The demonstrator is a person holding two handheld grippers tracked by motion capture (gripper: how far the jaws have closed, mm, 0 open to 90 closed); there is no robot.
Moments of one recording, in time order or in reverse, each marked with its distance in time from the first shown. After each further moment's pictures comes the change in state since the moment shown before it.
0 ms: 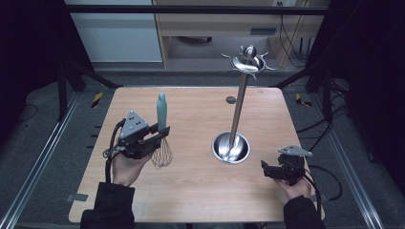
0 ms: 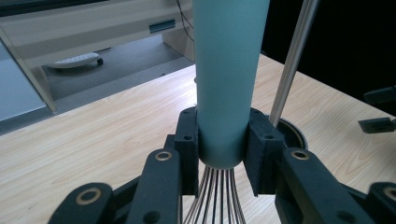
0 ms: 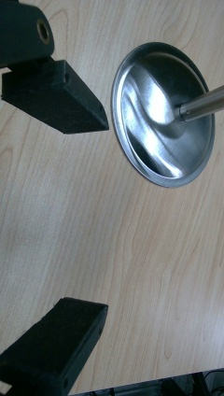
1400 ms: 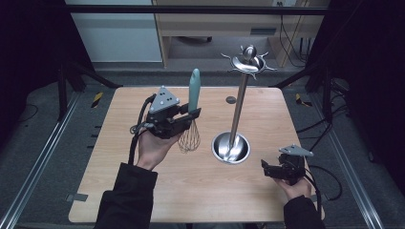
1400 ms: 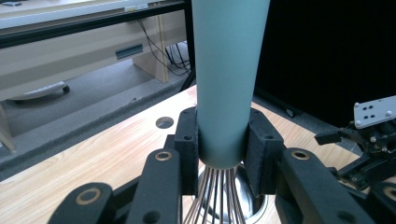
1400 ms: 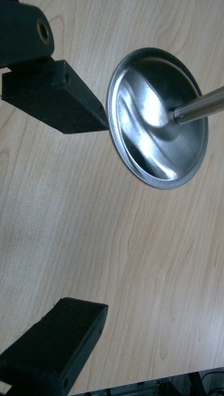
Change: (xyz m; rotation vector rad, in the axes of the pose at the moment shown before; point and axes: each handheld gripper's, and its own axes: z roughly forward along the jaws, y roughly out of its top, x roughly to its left) left arm -0.041 0.076 0.032 -0.043 -0.114 0.055; right arm -0.001 0.001 -0.002 -0.016 0.008 0.003
